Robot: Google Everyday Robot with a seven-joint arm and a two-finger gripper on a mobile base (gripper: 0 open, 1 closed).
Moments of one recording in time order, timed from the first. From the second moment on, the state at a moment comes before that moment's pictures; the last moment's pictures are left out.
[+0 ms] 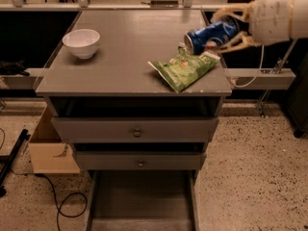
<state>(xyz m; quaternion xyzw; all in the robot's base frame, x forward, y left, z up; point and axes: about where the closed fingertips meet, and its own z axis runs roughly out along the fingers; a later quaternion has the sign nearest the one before) 0.620 -0.163 0.996 -0.73 0.38 -0.05 0.56</state>
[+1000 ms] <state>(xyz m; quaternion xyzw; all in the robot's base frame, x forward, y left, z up) 0.651 -0.109 1.032 -0.75 0.32 -0.03 0.58</state>
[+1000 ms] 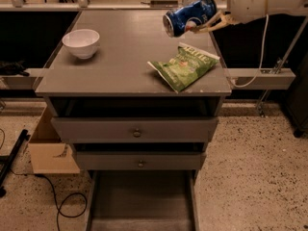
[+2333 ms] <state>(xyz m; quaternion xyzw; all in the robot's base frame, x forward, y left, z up) 0.699 0.007 1.014 -0.76 0.25 0.06 0.60</state>
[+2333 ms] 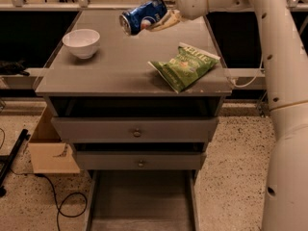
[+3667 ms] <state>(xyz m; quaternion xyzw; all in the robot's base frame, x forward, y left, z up) 0.682 0.072 0.999 -0.78 0.22 0.11 0.58</state>
